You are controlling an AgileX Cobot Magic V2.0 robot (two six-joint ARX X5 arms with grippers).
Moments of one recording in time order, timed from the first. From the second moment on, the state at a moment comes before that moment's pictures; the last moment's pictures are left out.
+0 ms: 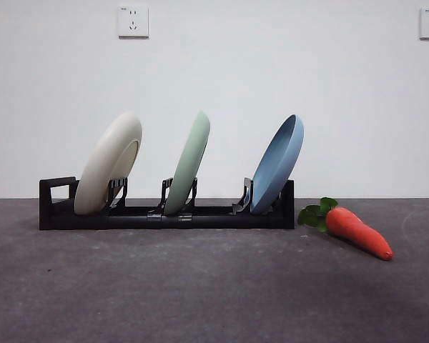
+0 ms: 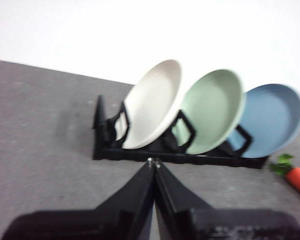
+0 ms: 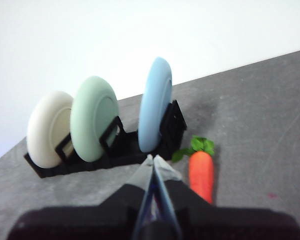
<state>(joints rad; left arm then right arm) 0.02 0.03 0.25 -0.31 0.23 -0.26 0.10 0.14 0.24 -0.15 -0.24 0.32</state>
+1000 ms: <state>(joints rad) 0.02 0.43 0.77 -0.74 0.65 -0.08 0.10 0.63 0.96 -1.00 -0.38 -0.08</state>
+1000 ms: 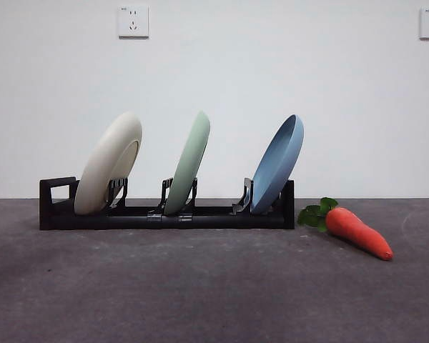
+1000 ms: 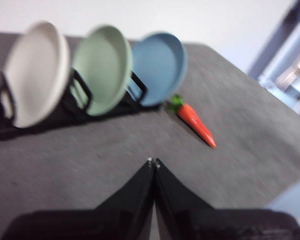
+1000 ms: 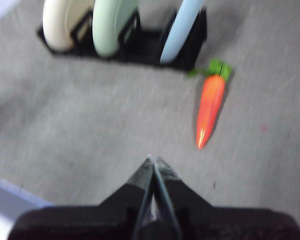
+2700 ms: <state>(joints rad) -0.36 1.18 1.23 -0.46 0.41 -0.06 0.10 0.78 1.00 -1.11 -0.47 -0.13</state>
